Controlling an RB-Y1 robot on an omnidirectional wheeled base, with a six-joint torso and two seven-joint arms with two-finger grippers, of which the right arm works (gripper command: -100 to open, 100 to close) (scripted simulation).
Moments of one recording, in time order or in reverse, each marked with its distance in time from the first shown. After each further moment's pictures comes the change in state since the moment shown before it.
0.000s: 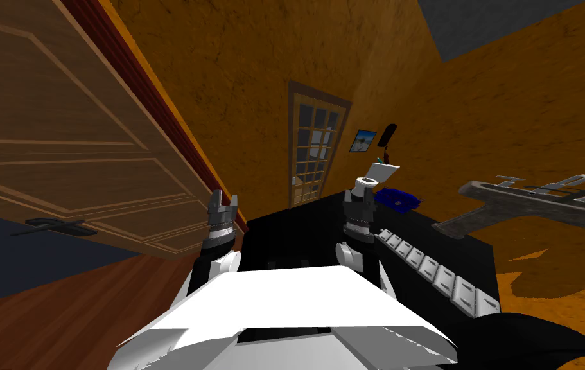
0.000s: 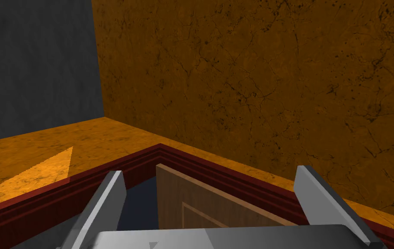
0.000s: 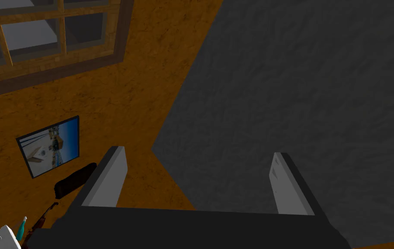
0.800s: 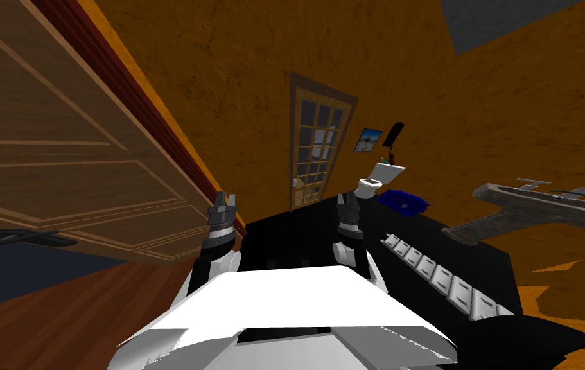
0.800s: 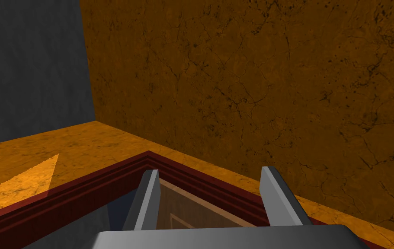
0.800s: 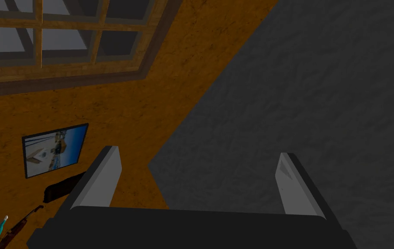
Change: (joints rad) arm -0.055 -0.057 -0.004 0.163 0.045 -0.037 0.119
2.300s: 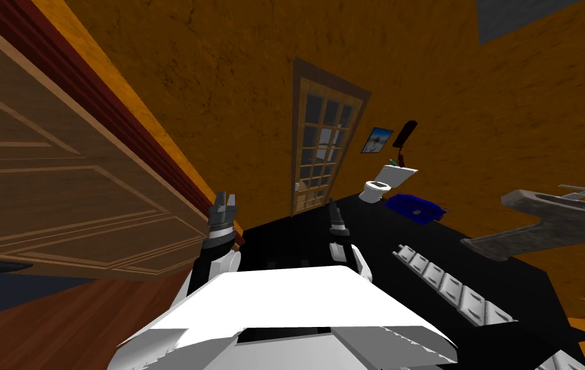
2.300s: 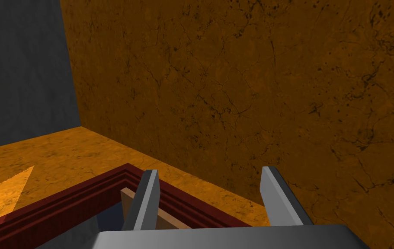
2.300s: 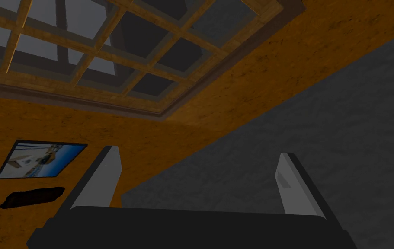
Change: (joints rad) arm -0.109 -0.066 -0.004 0.326 0.092 -0.077 0.243
